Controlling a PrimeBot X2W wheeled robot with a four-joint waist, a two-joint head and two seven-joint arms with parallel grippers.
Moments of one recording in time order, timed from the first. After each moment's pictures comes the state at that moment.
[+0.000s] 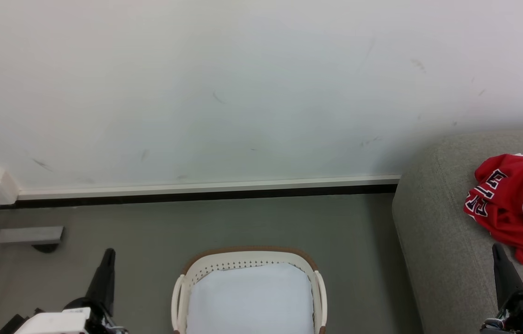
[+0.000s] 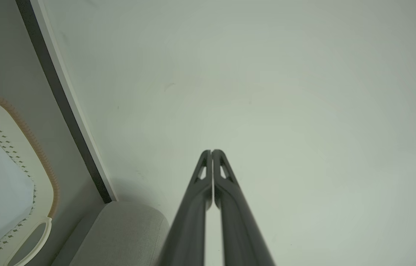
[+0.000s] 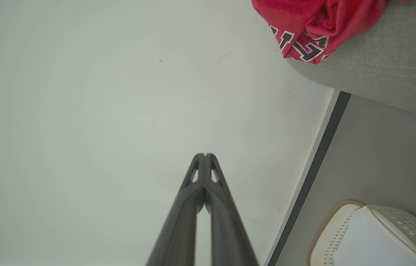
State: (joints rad) left arm -0.10 0.05 0.11 0.25 -1.61 -0.13 0.11; right arm -0.11 -0.05 -0.11 0.25 1.62 0.13 0.11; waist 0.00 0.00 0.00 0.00
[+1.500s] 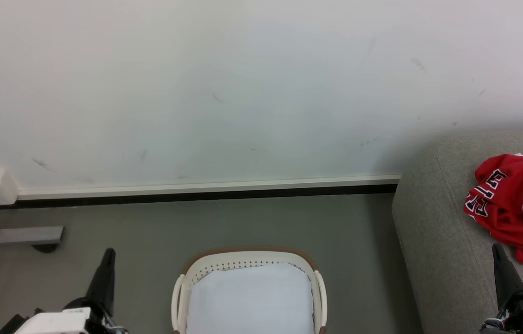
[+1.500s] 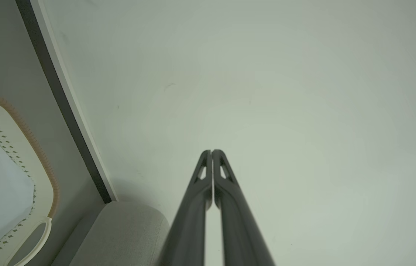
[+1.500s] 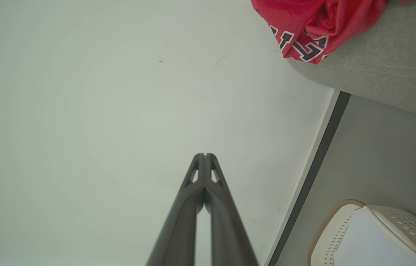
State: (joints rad) left arm -0.10 0.05 0.11 0.25 -1.61 -0.13 0.11; right arm -0.11 -0.05 -0.11 0.25 1.62 0.13 0.11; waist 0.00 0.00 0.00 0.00
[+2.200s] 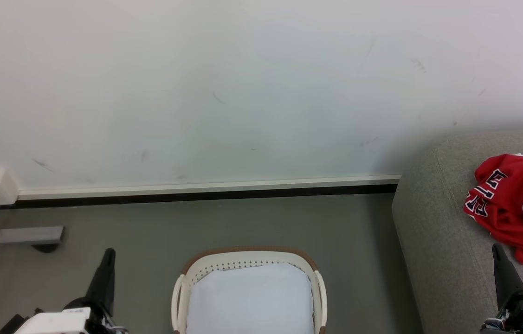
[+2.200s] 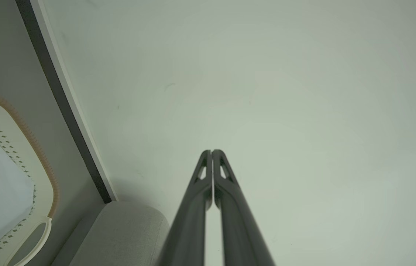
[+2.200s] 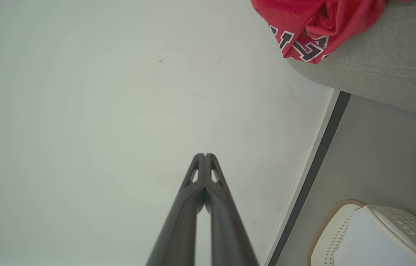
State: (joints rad) left arm -0.10 0.05 0.11 0.25 -1.61 -0.13 0.11; right arm -0.11 -0.05 -0.11 0.25 1.62 0.13 0.11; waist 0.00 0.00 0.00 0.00
